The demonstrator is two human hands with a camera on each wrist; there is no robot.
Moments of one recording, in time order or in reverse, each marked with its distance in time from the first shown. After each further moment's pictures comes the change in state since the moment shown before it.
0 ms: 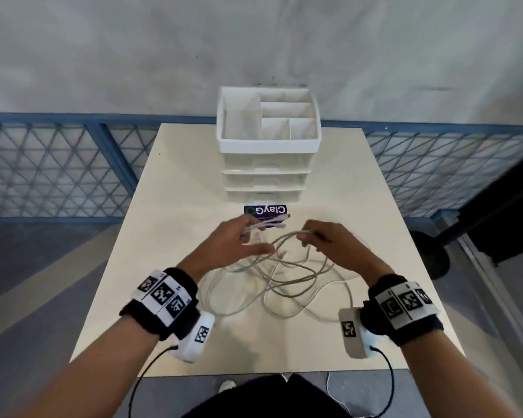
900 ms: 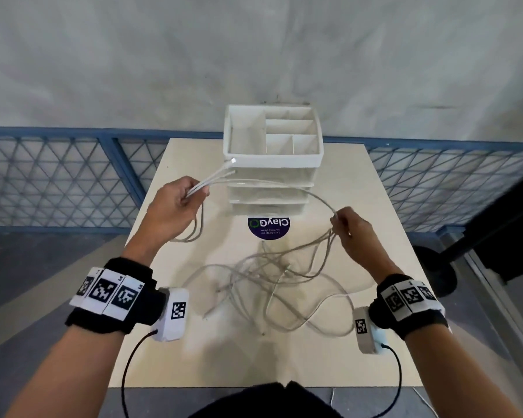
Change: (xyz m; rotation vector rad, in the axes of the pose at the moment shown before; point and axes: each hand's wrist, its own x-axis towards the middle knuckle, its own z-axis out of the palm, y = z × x) left_hand -0.012 0.016 -0.094 0.141 0.520 -0.023; right_hand 0.014 0.042 -0.020 -0.118 0.427 0.019
